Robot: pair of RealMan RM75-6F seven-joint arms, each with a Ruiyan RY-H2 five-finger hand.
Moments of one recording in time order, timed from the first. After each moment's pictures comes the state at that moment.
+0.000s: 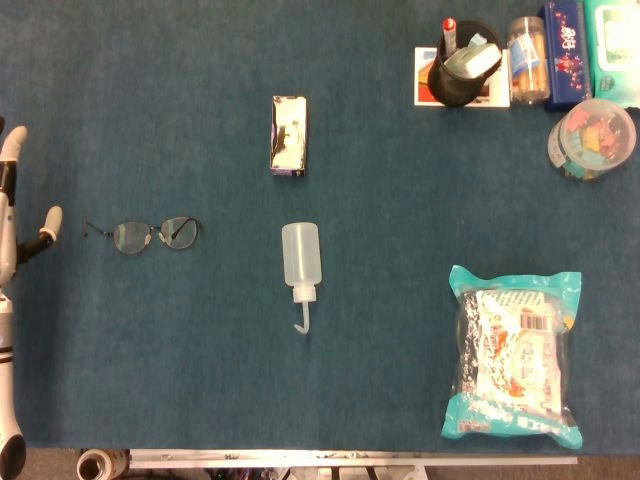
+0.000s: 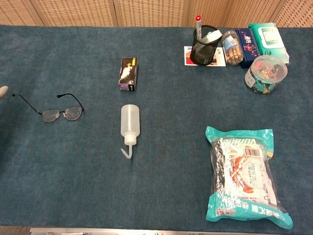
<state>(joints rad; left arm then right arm) -0.21 -1.59 -0.13 -1.08 1.42 1.49 -0.14 0.06 -1.13 0.13 -1.56 -1.44 1.51 0.12</state>
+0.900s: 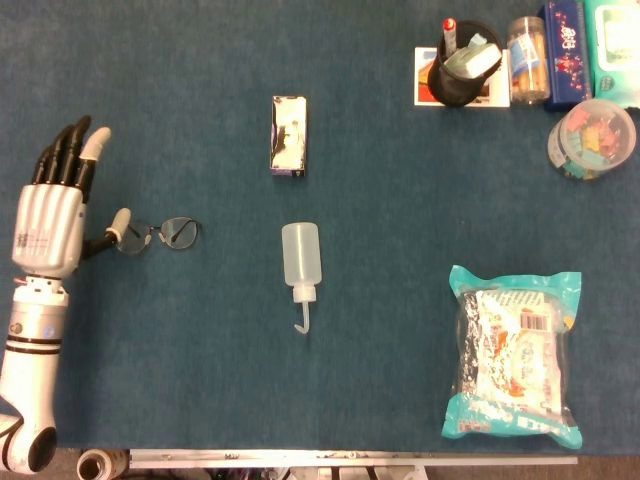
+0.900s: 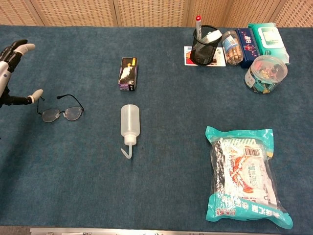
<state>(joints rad) -0.28 -1.64 -0.10 -1.11 1.50 1.44 -0.12 0.06 -1.13 0.12 -1.55 -1.44 1.51 0.13</state>
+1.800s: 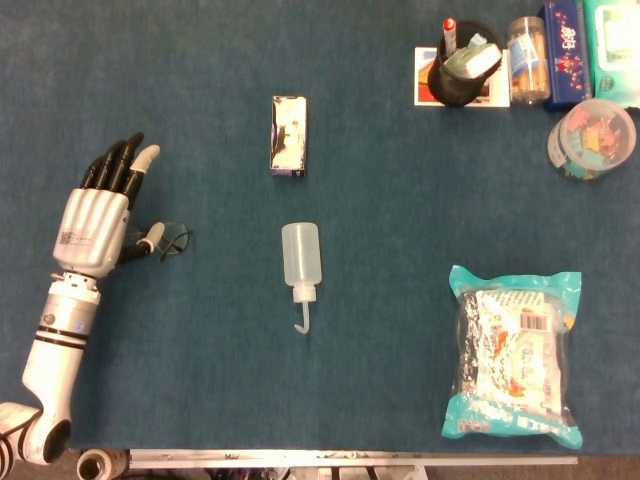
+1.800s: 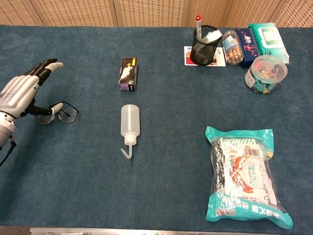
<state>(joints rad) -0.34 -1.71 -0.06 -1.01 1.50 1.32 -0.14 0.05 -1.13 0.12 -1.54 -1.44 1.51 0.14</state>
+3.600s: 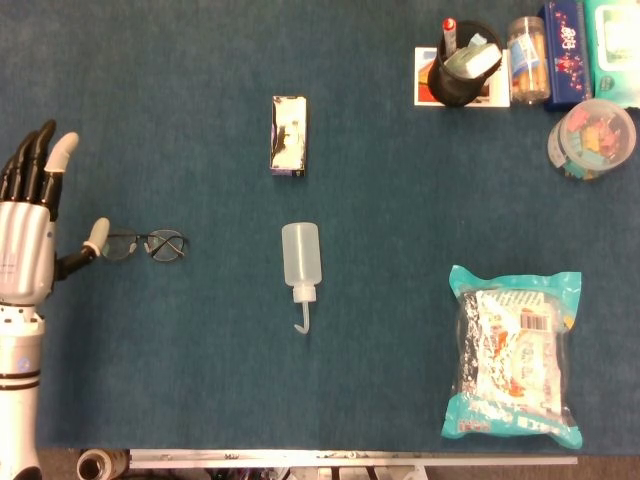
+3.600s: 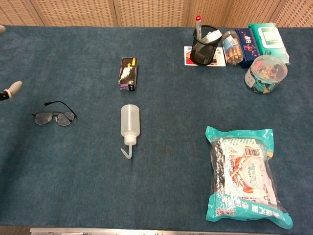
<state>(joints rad) -0.21 -1.47 -0.08 -1.46 1.54 1.58 0.02 0.05 -1.13 0.12 -1.53 -1.44 1.52 0.16</state>
